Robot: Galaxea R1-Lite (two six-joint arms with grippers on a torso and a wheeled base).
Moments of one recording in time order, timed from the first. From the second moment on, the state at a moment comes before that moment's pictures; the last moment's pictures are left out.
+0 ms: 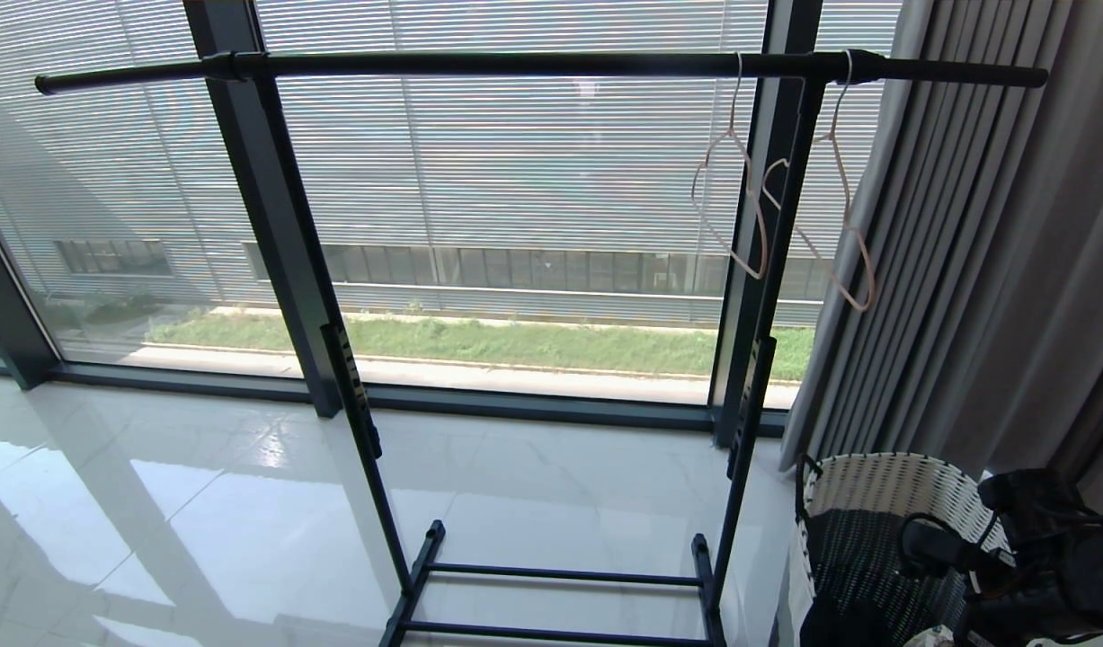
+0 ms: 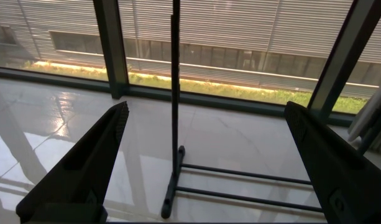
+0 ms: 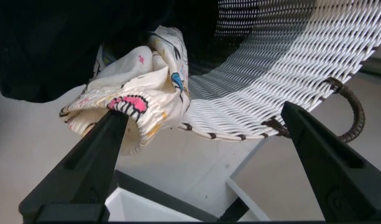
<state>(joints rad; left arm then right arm) 0.01 0.00 0.00 -0.01 0.03 0.01 -0.04 2.00 -0.41 -0.47 -0.09 -0.85</state>
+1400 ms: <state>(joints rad) 0.01 0.00 0.00 -0.01 0.03 0.01 -0.06 1.73 -0.22 -0.59 -0.12 -0.82</state>
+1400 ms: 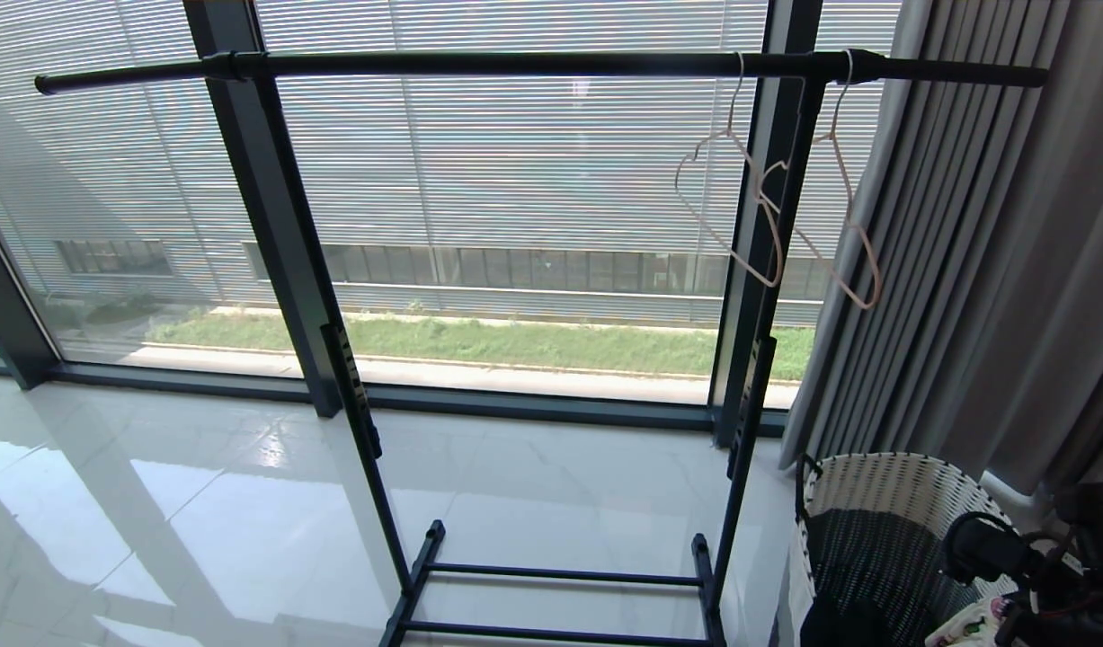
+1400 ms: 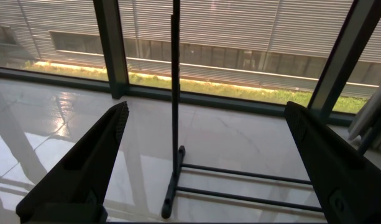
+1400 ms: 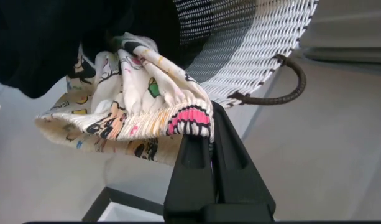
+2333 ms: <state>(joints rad) 0.01 0.00 0.00 -0.01 0.03 0.01 -0.05 0.90 -0.76 0.48 -0.12 -0.84</state>
